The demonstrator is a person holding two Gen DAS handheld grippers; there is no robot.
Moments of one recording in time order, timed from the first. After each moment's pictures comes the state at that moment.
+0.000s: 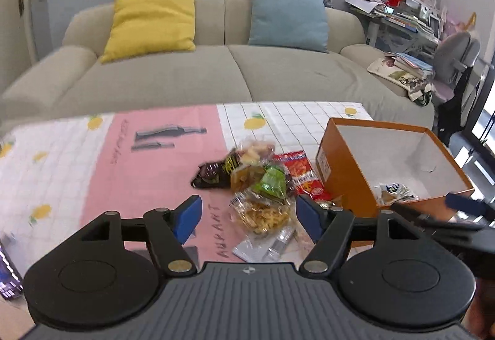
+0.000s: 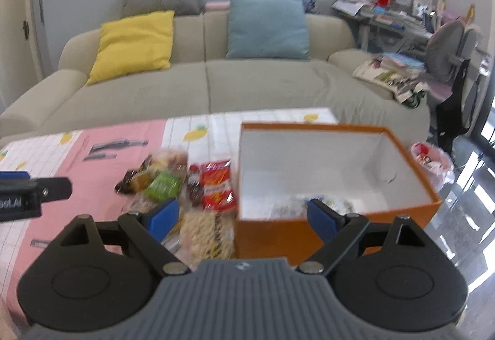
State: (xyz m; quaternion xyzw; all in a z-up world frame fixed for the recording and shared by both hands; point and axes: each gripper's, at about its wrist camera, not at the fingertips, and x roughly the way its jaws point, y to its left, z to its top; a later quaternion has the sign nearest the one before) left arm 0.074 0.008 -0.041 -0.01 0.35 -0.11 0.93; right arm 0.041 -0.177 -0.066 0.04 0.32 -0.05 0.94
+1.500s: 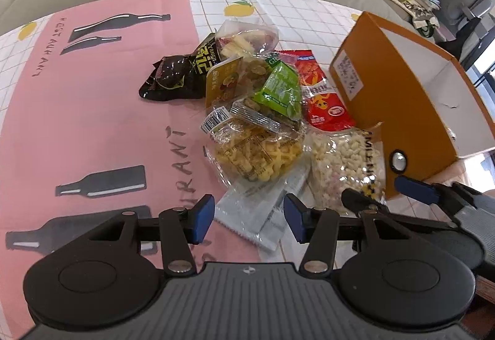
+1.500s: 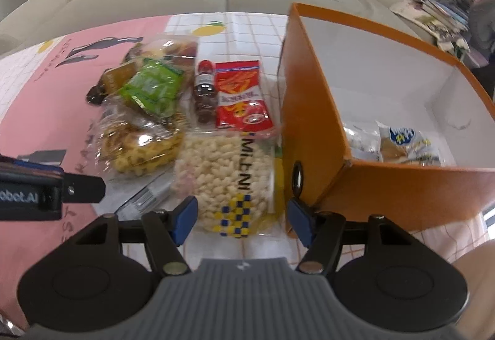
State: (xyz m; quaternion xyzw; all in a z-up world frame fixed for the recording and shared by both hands) left arm 0.171 0.004 -0.159 -0.01 0.53 -0.16 0.84; right arm 0.136 -0.152 -0.185 0.01 0.46 -0.04 0.89
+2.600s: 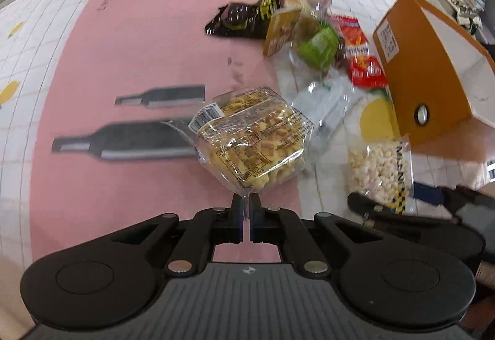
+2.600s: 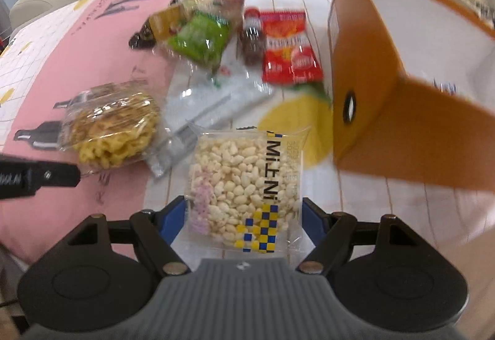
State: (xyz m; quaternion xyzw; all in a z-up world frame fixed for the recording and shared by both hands) left arm 0.118 0.031 -0.148 -0.03 0.59 -0.07 0.80; right arm 0.113 -0.142 -0.192 0.02 0.55 0.04 0.84
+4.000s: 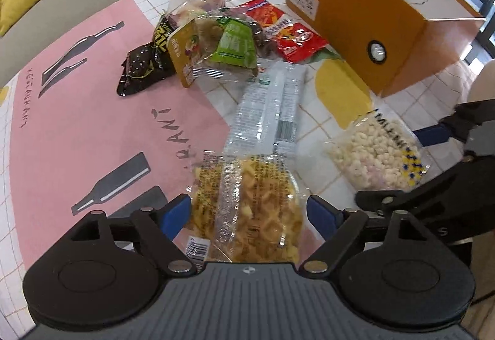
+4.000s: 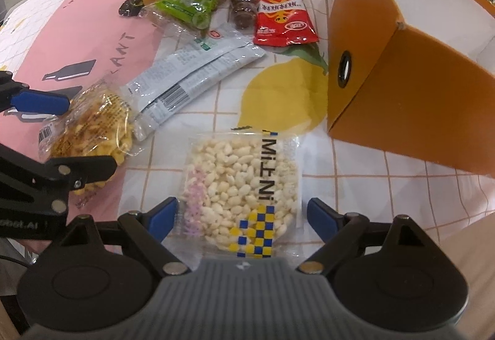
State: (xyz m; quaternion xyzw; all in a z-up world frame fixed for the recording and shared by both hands) left arm 0.138 -0.007 -0.175 0.17 0.52 -0.23 0.81; right arm 0.118 -0.149 -0.206 0.00 0.58 0.04 0.82
